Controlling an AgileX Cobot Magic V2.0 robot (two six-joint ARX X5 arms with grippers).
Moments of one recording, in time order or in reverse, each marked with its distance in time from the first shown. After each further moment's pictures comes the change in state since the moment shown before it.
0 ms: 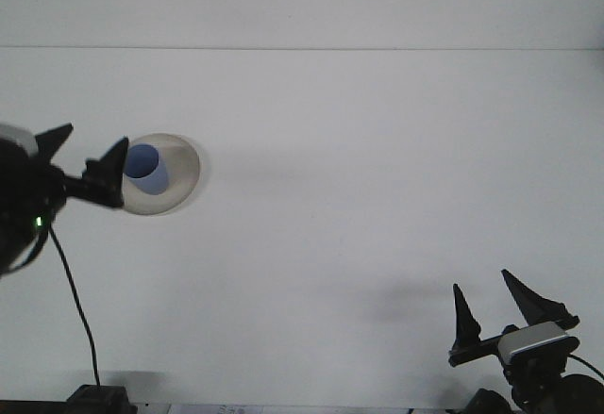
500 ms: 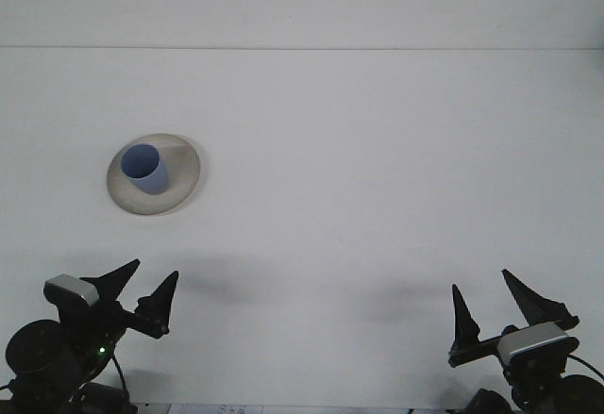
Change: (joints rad) left arm -0.139 -0.722 -0.986 0.219 -0.004 -0.269; right arm 0.000 0.000 0.000 0.000 -0.003 0.000
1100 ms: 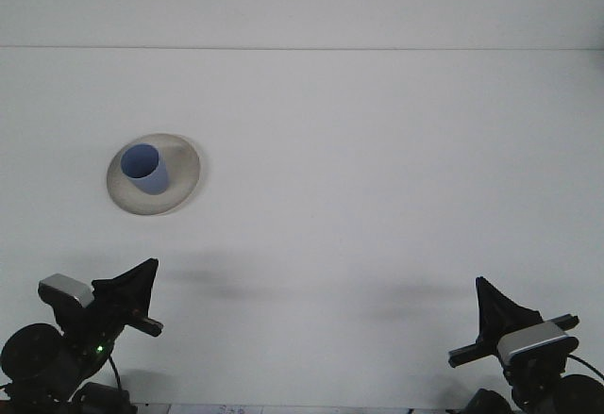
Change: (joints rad) left arm 0.000 -0.003 0.000 0.069 0.000 -0.007; right arm 0.000 0.000 0.000 -0.005 0.000 0.000
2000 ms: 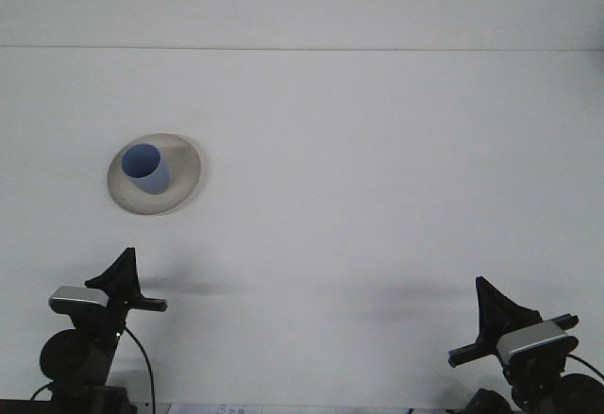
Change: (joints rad) left arm 0.124 -0.193 -0.453 0.398 -0.253 0.232; right arm 0.000 0.000 0.000 0.000 0.000 0.000
